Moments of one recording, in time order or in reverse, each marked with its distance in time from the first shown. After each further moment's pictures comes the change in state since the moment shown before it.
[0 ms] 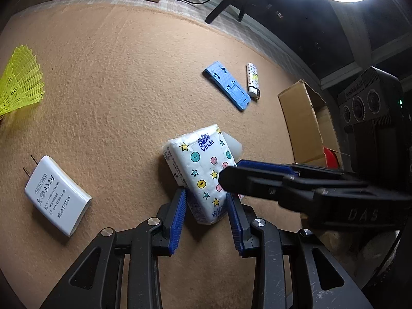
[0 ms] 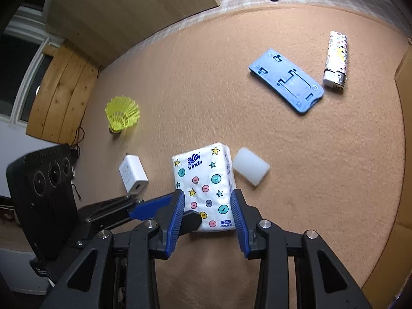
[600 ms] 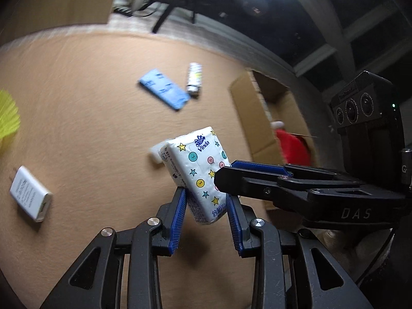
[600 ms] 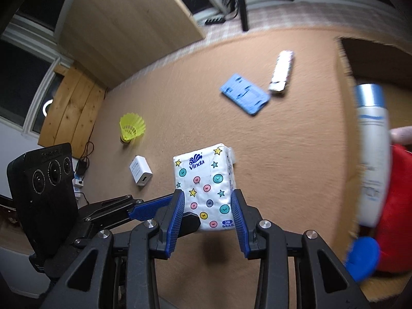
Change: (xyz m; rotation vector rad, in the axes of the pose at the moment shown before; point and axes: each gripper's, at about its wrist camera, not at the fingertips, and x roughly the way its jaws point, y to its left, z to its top) left arm -0.014 -0.084 -0.013 0.140 -0.023 -0.046; right arm -0.081 -0.023 -0.042 0.039 -0.148 0.002
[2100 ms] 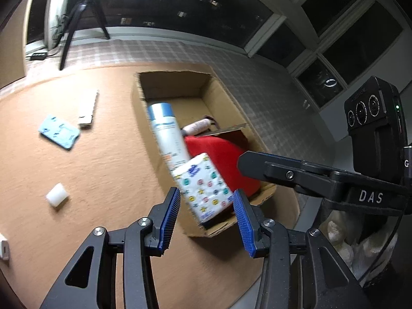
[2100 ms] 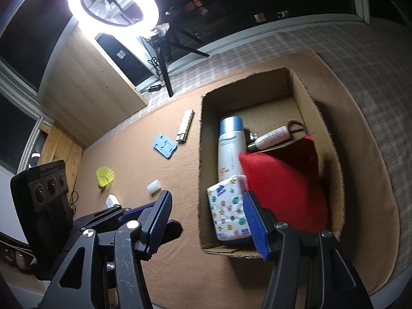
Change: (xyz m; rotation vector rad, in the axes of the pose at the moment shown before) left arm 0.034 -0.139 0.010 0.222 0.009 -0.060; right arm -0.131 -0.086 -0.038 0.162 -0.267 -0.133
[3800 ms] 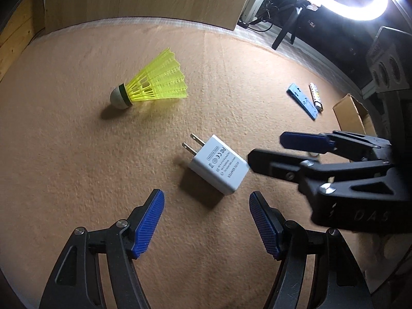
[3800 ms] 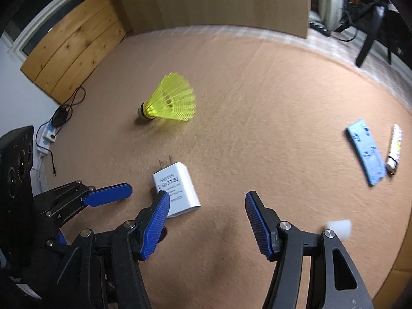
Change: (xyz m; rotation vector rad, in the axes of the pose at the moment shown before) left arm -0.121 0.266 -0.118 -0.358 -0.049 0.419; right arm 0.241 0.262 -0.044 -0.575 0.327 0.025
